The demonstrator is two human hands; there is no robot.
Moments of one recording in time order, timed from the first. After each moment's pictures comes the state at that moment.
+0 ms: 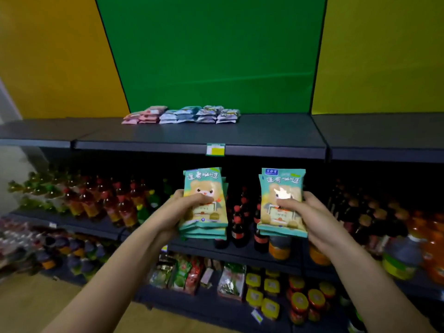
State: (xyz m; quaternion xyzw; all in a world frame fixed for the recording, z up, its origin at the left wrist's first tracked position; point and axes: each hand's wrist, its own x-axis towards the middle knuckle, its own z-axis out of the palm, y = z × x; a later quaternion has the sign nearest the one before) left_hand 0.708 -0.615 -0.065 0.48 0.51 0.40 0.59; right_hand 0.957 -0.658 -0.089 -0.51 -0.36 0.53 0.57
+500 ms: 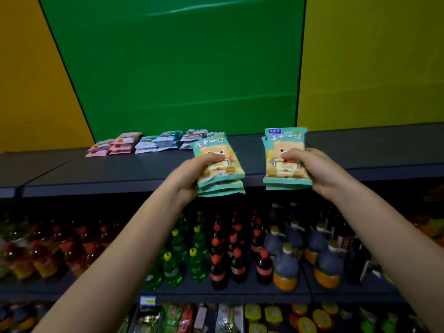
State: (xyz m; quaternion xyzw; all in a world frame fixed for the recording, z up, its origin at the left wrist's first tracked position) left_hand 0.725 -0.465 0.025 0.53 0.40 0.35 0.67; right_hand 0.945 -0.541 0.016 -0.53 -0.36 0.44 0.63
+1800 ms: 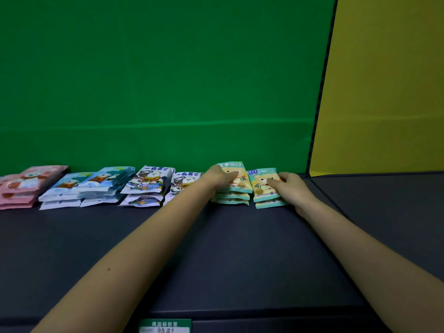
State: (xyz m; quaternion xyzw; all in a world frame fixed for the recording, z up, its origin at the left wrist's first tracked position) left_hand 0.924 -0.150 0.009 0.72 0.54 0.22 0.38; right_hand 1.071 -0.237 -0.017 -0.73 -0.44 0.22 0.47
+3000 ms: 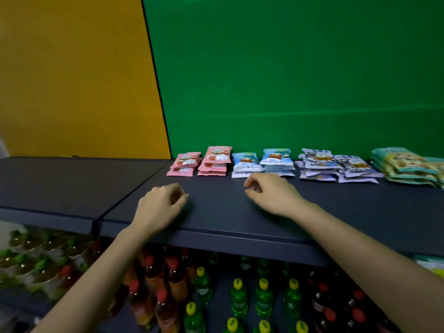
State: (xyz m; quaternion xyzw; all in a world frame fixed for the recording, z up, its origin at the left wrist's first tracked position) left_hand 0.401 -0.186 -0.023 0.76 0.58 0.28 -0.03; right_hand 0.647 -0.212 -0.004 -0.62 -0.74 0.06 0.25
